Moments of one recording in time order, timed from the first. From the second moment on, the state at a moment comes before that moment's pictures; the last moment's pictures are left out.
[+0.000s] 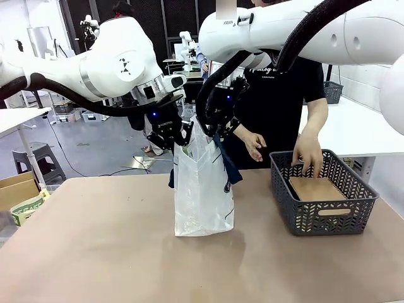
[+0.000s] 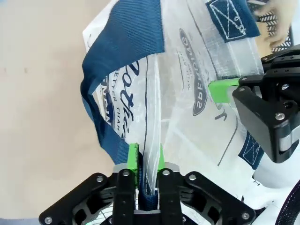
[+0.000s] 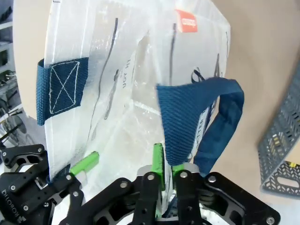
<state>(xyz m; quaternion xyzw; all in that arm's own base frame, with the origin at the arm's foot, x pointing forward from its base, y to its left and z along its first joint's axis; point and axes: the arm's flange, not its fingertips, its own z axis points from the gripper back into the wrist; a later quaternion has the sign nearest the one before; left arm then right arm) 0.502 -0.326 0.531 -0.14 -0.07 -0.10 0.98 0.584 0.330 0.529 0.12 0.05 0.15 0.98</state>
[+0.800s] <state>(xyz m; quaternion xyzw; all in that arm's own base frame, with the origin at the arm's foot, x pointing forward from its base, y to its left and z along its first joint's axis) 0.479 -0.306 0.527 -0.11 -0.06 -0.04 0.99 0.571 0.268 0.532 0.10 0.01 0.20 0.97</state>
